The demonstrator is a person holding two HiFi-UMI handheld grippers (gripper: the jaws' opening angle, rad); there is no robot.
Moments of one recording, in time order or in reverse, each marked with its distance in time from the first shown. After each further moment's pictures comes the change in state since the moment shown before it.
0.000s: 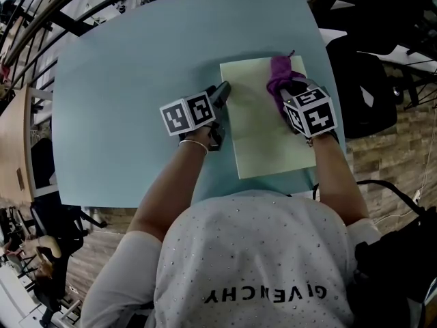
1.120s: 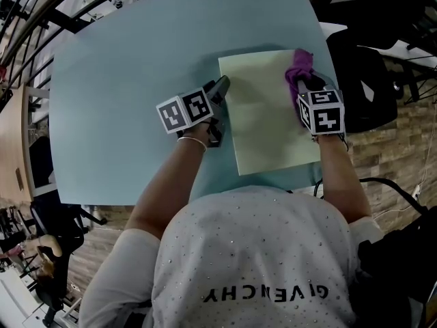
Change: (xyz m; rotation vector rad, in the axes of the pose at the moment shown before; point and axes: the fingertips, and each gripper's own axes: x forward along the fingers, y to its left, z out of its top) left arm 0.002 0.000 0.000 -0.046 -0.016 -0.027; right arm -0.017 -0.055 -0.014 0.084 -0.070 -0.242
